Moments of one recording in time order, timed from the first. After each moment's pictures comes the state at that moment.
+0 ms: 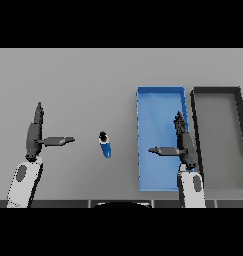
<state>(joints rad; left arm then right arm) -0.11 0.43 -0.16 -1.48 0.24 0.26 0.01 0.00 0.00 0.00 -1.57 0.00 0.00 0.00</state>
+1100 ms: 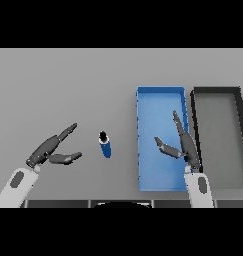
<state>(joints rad) -0.07 0.68 -0.38 -1.65 0.22 -0.21 -0.03 0.01 -0.16 0.10 -1.66 0.17 0.06 -0.05</state>
